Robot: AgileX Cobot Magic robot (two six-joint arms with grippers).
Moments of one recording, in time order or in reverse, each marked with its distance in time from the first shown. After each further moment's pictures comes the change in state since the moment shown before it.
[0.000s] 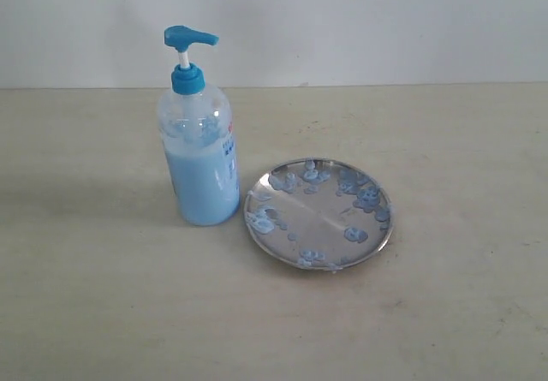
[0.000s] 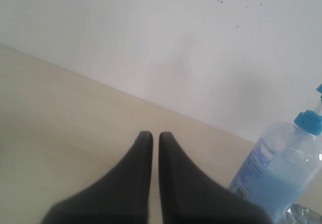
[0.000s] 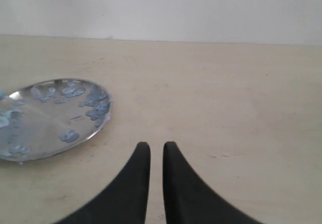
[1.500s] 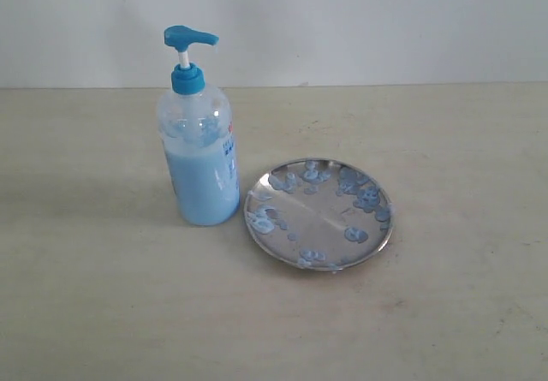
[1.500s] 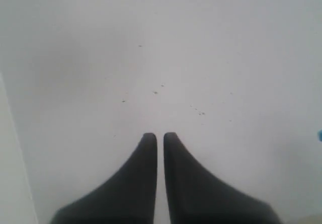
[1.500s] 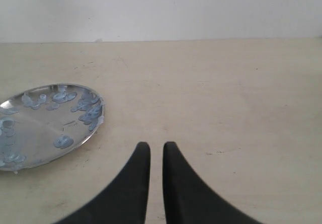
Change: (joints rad) left arm 0.000 0.000 0.000 -0.424 -0.492 1.026; right arm -0.023 0.000 0.001 -0.032 0.000 0.079
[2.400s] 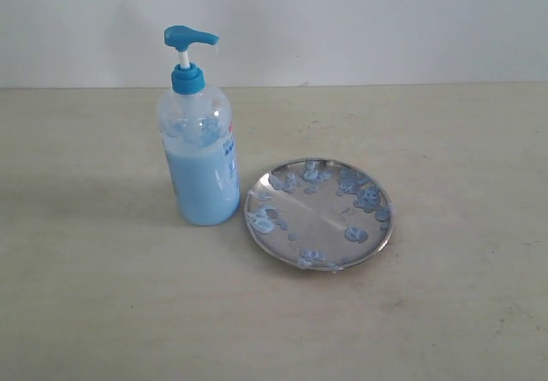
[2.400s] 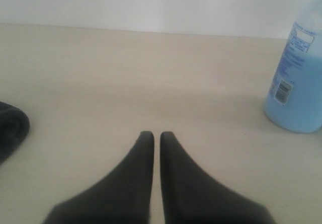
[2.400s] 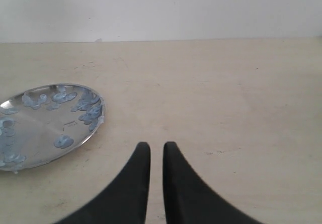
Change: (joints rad) left arm 0.079 0.000 0.008 -0.172 0.706 -0.093; right arm 0.000 0.000 0.000 0.000 0.000 0.000
